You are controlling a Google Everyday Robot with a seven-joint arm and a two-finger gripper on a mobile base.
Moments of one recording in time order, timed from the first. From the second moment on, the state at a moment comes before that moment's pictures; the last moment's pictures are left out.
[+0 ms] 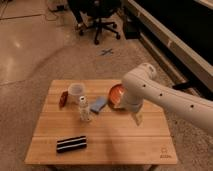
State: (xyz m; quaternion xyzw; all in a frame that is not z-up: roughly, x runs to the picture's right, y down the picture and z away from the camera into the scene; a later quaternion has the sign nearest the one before) arm 0.102 0.118 0.695 -0.28 -0.16 -0.38 0.87
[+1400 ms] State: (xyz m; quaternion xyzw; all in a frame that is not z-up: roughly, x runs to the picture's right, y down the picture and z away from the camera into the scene) arm -0.002 0.099 0.835 -0.24 -0.17 -0.46 0.84
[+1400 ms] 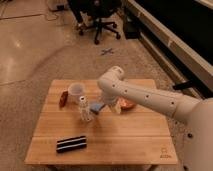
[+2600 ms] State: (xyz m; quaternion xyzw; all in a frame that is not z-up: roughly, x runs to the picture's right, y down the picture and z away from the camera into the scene) arm -0.067 0.074 0.926 -0.27 -0.14 -0.51 0.81
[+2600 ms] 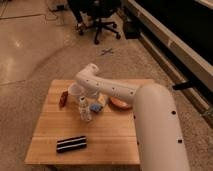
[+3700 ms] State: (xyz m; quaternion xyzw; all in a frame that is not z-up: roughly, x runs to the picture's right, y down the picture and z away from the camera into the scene) arm -0.018 0.088 0.921 -0.29 -0.14 -0.48 0.82
